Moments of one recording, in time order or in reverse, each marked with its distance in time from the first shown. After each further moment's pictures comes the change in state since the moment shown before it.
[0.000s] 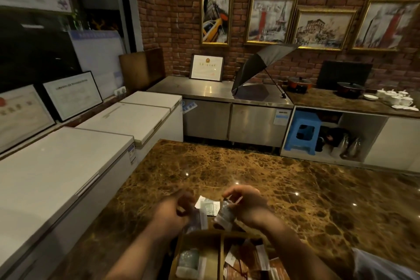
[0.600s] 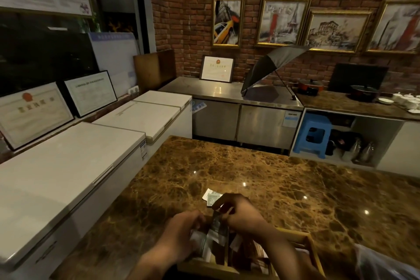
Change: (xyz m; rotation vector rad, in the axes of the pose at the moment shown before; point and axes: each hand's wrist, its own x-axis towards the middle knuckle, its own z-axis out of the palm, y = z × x) left_hand -0.050 -0.016 0.023 0.354 -0.035 0.155; right_hand -0.029 -0.019 0.034 0.146 -0.207 0.072
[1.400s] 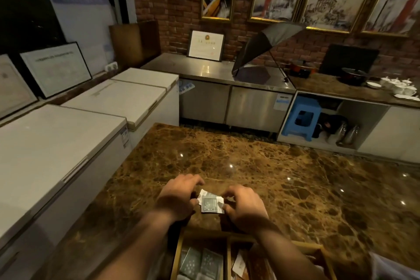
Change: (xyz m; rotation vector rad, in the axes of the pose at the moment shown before) left_hand 0.137 -0.045 0.003 0.161 0.046 0.135; right_hand 0.080 0.044 -0.002 -0.476 0.212 0.016
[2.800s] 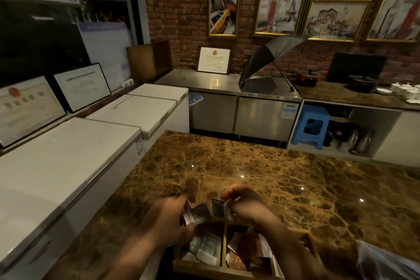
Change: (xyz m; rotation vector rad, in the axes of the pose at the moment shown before) left_hand -0.106 0.022 -0.026 0.076 0.075 0.000; right_hand -0.057 -0.022 -0.043 0.520 -0.103 0.132
